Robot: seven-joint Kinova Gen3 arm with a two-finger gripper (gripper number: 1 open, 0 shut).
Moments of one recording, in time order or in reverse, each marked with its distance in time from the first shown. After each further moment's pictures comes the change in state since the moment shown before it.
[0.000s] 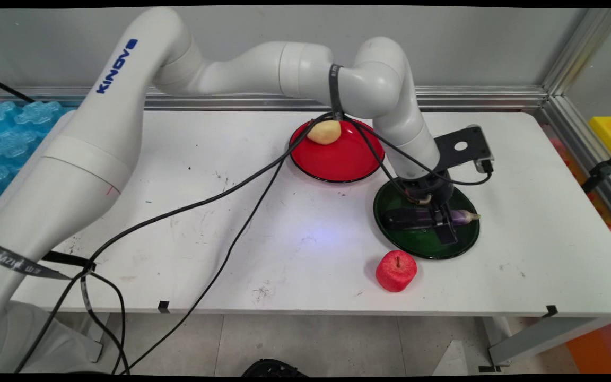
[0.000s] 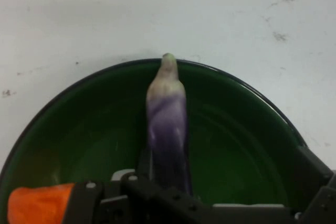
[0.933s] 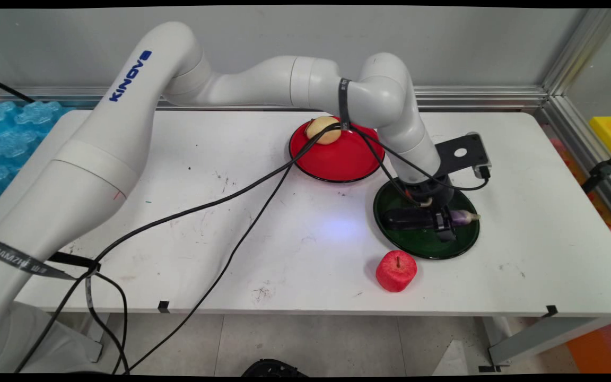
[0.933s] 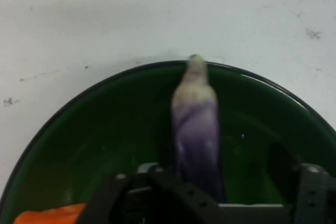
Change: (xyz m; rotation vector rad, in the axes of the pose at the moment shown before) arm -0.004 -0.016 0.030 0.001 0.006 0.015
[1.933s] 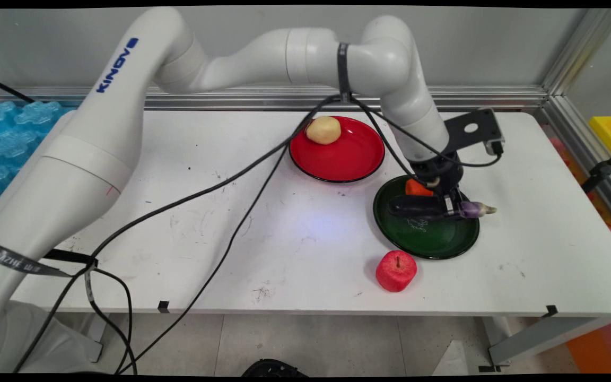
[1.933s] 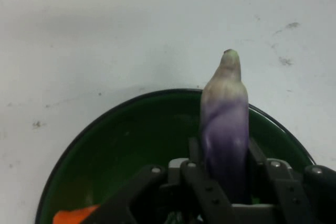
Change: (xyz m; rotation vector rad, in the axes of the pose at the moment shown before) arm 0.024 -0.004 -0.046 -0.011 0.018 0.029
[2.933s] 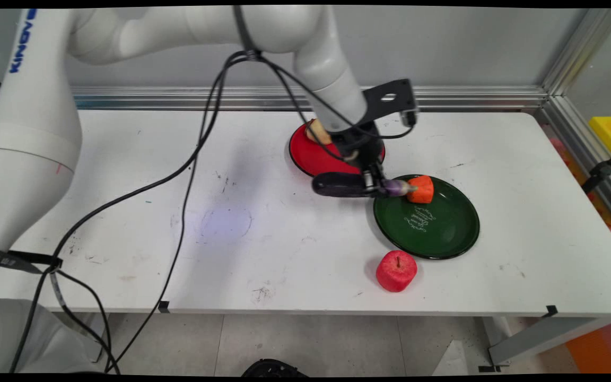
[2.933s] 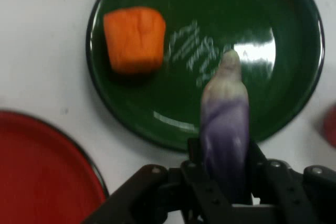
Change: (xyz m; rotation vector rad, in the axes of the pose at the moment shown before) arm -0.085 0.008 -0.112 0.057 -0.128 -0.055
